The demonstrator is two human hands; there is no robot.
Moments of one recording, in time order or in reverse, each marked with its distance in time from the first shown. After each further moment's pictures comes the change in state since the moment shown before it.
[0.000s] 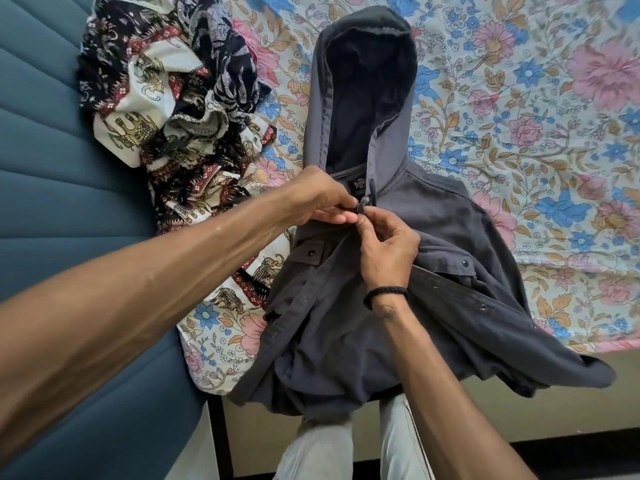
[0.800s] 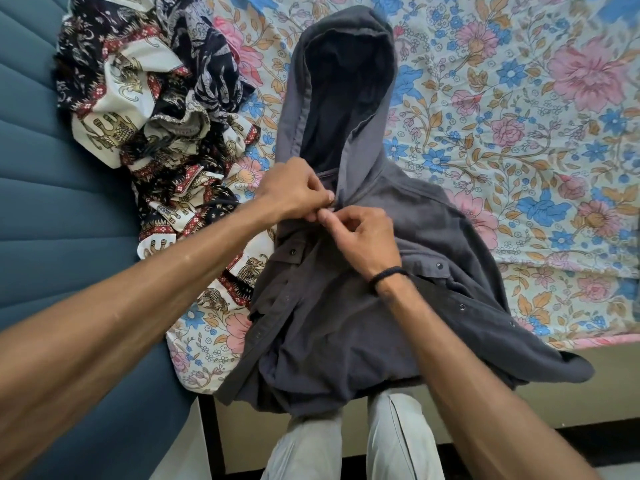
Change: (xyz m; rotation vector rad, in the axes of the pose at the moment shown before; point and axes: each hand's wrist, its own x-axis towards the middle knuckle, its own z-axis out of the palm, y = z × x) left_hand 0.004 -0.010 -0.013 0.629 0.280 0.420; right_hand 0.028 -0.015 -0.014 -0.428 -0.343 -0.195
